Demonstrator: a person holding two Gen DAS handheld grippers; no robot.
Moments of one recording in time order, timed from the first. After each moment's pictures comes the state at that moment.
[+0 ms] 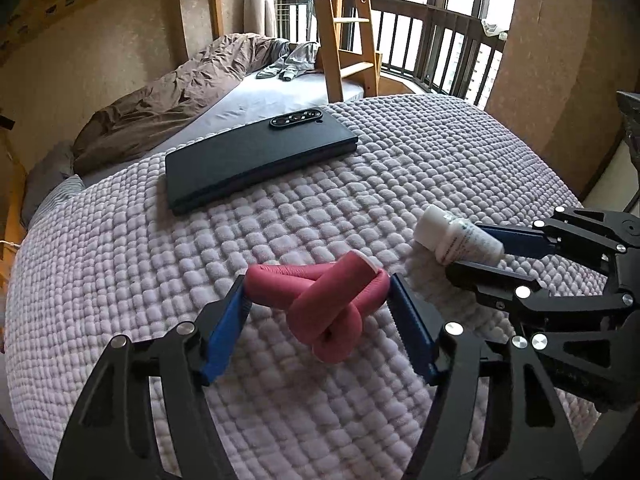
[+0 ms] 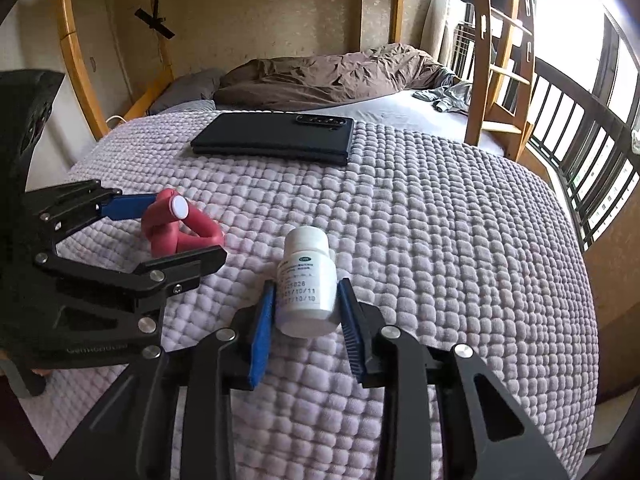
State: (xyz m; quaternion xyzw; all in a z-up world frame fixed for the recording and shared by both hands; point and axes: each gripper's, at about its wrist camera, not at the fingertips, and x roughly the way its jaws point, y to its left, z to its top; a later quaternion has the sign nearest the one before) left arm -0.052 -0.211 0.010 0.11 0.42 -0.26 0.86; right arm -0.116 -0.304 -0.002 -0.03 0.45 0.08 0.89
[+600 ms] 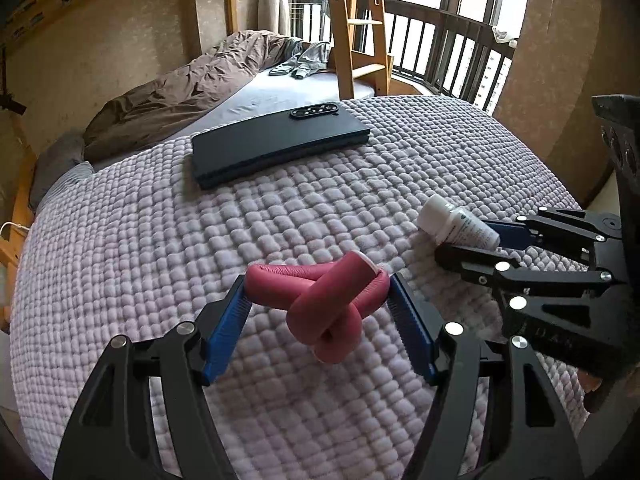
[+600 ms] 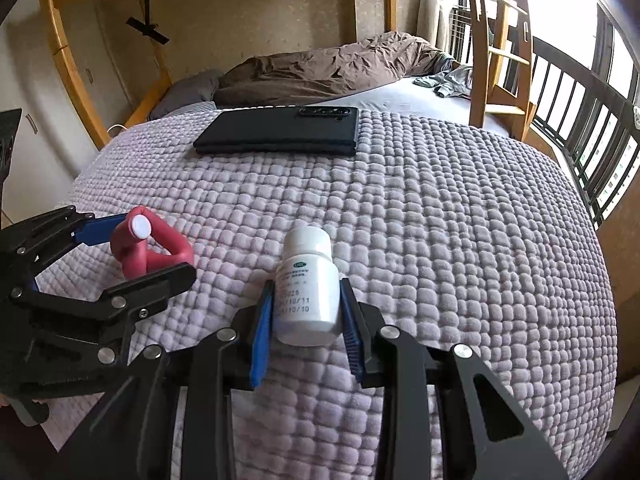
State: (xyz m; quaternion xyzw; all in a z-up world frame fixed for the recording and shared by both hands) left arm -0.076 -0.180 0.016 0.09 0.43 -0.24 0.87; right arm -0.112 -0.299 -0.007 0.01 0.46 0.08 0.88
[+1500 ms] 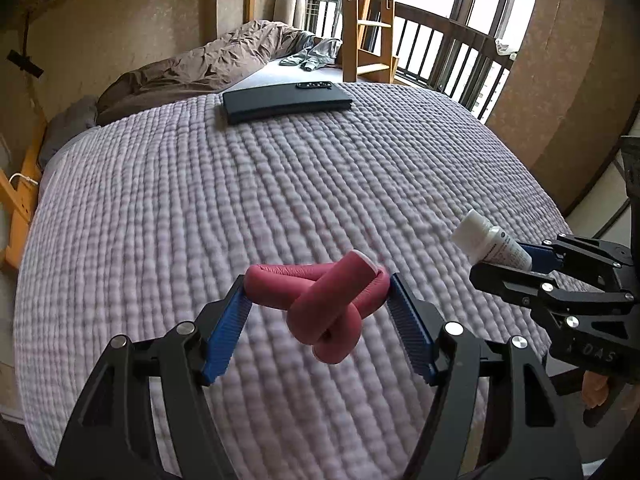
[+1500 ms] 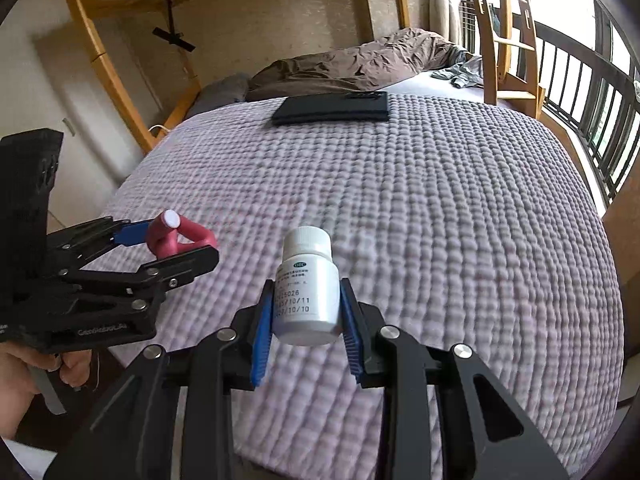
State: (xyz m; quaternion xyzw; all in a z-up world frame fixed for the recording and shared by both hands) left arm -0.174 -0.141 0.037 0.05 0.45 -0.23 0.86; right arm -0.238 -0.284 0.025 0.05 0.46 0.13 0.88
